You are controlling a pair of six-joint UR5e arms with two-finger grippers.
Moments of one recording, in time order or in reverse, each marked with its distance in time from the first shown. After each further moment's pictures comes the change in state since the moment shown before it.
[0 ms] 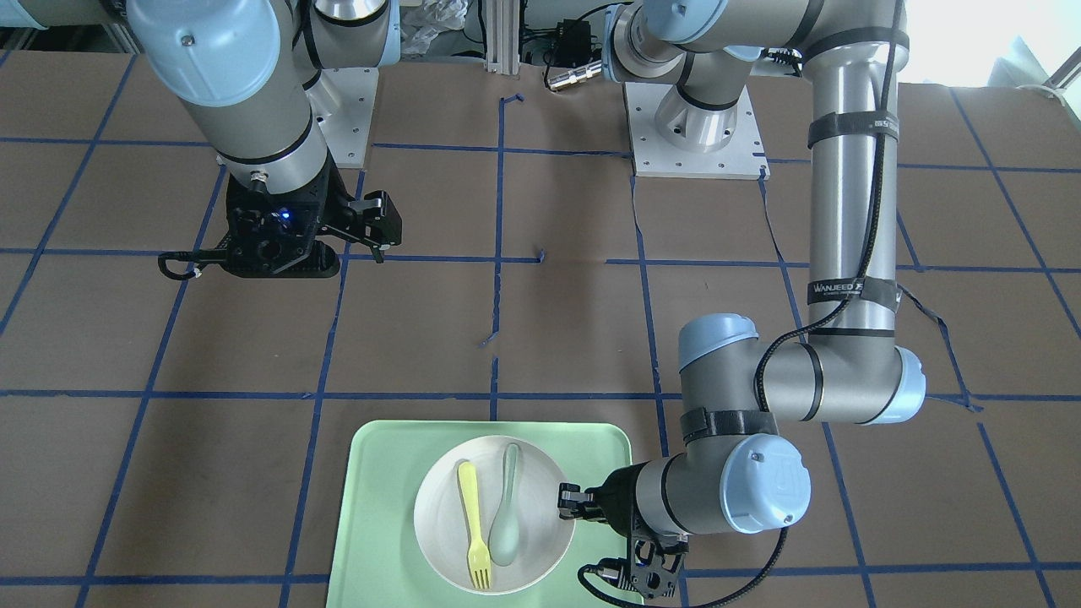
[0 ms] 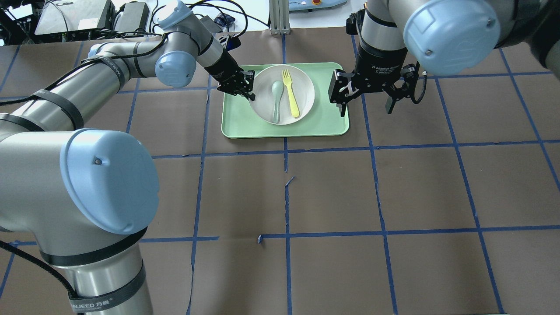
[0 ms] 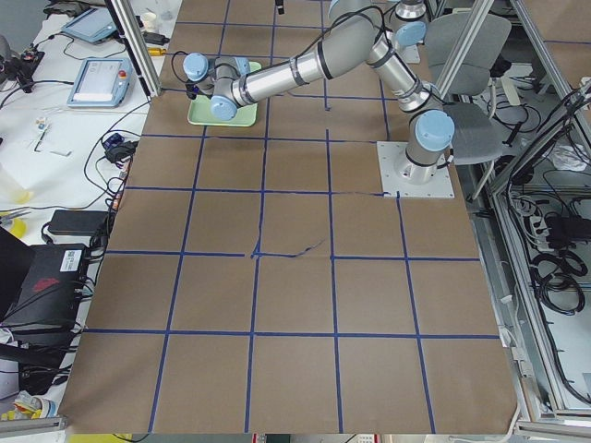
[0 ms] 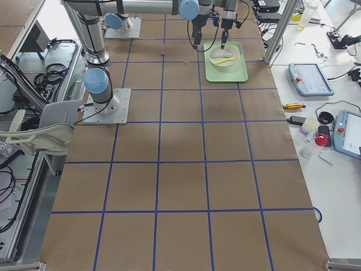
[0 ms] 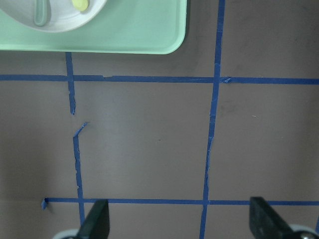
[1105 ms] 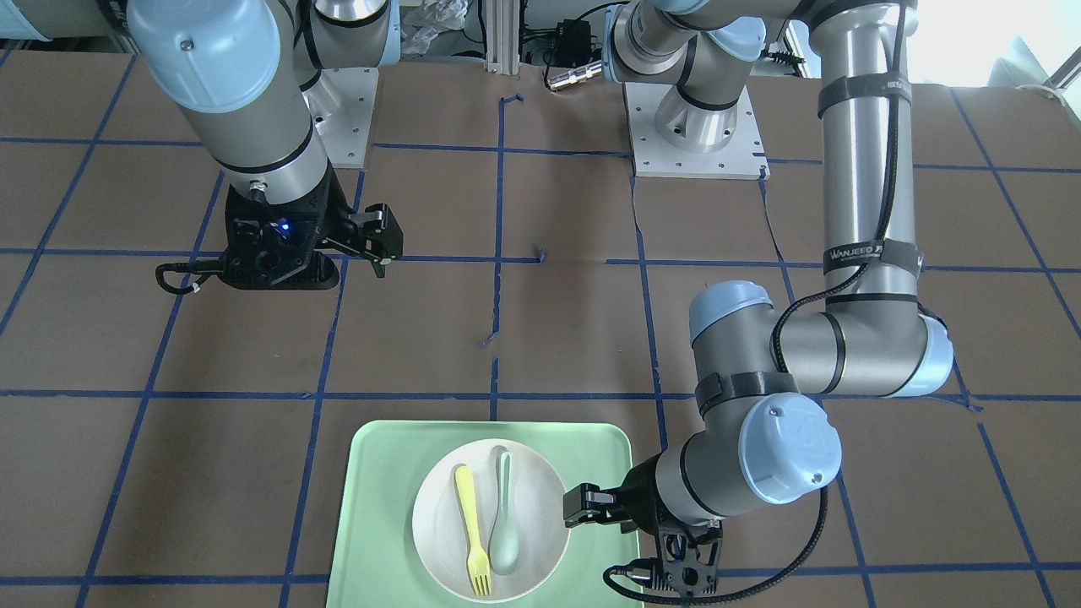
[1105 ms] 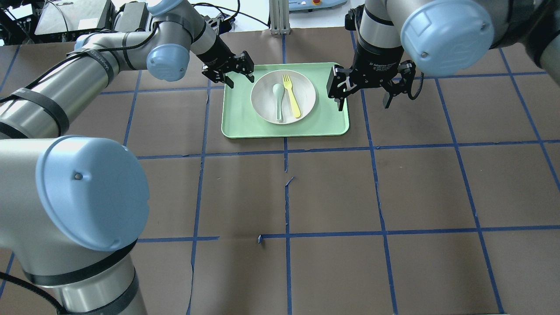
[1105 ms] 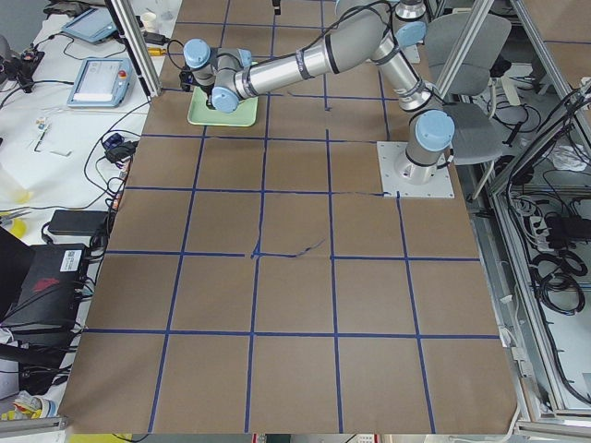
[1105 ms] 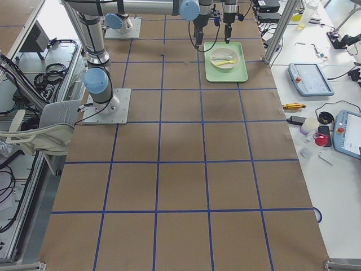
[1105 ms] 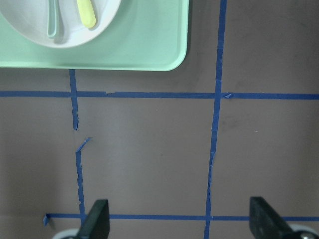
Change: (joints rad) left arm 0.002 0.093 -0.016 0.040 0.141 -0.123; right arm 0.000 0.019 -0.001 -0.079 0.001 0.005
